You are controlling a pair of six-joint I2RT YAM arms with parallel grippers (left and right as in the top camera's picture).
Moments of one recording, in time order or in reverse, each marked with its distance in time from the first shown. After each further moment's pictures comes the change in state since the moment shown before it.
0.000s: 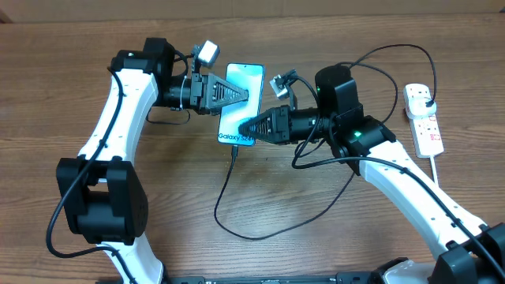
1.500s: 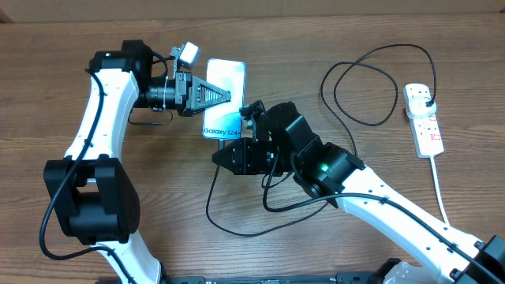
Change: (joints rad) left arm 0.091 0.000 0.002 -0.085 -0.112 -0.002; right arm 0.309 -0.055 -0.006 -0.107 0.488 0.132
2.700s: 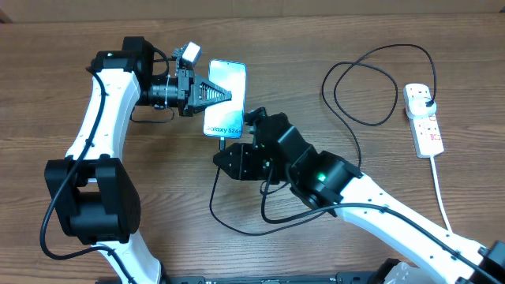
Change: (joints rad) left arm -0.004 0.000 0.000 0.082 -0.026 -0.173; right arm 0.072 -0.017 0.000 -0.080 0.217 0.037
